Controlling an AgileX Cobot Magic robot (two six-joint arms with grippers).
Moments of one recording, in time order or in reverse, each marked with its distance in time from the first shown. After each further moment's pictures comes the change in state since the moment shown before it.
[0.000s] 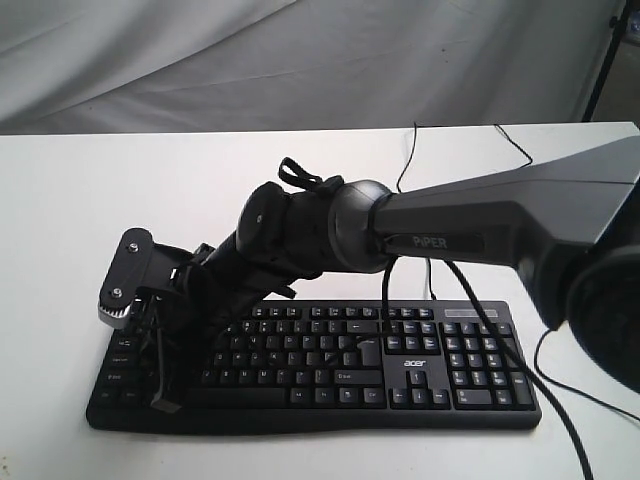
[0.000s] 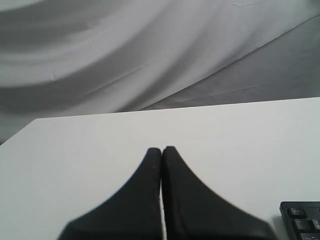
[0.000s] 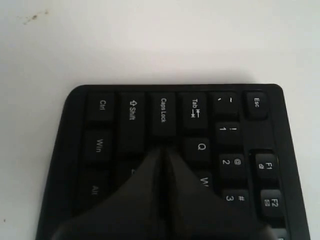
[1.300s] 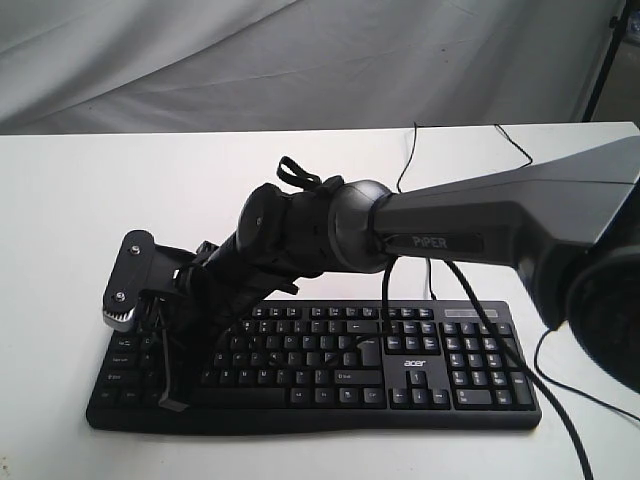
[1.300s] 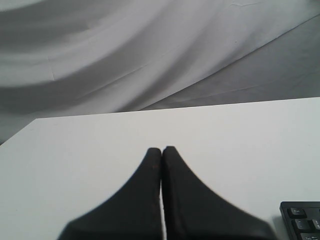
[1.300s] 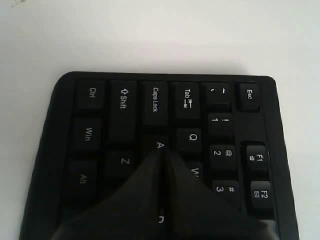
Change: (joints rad) left arm 0.000 0.000 0.000 0.000 0.000 0.000; right arm 0.000 0.000 0.000 -0.057 -0.013 0.015
